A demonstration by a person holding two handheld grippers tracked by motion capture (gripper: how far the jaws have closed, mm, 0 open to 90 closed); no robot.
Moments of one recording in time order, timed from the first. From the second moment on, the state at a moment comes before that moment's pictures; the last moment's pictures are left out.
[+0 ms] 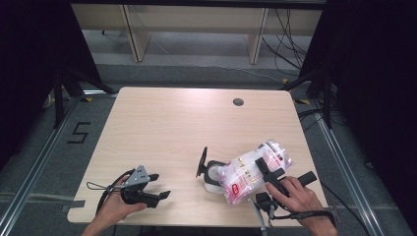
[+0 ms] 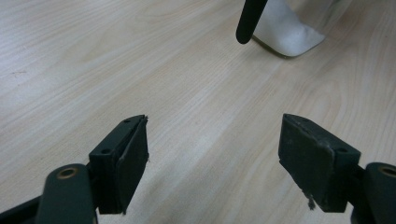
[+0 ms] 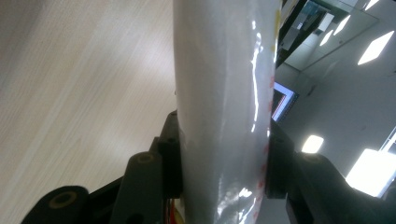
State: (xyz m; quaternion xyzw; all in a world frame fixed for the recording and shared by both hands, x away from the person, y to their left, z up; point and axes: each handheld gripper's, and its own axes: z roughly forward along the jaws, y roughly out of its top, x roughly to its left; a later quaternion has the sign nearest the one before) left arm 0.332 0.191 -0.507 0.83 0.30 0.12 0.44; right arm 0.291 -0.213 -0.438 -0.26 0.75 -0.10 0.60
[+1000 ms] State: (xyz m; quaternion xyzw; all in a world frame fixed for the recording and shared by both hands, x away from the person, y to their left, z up) left arm 0.332 0.190 -0.509 0.83 0.32 0.11 0.45; right arm 0.296 -0.216 -0.437 -0.28 0.75 -0.10 0.59
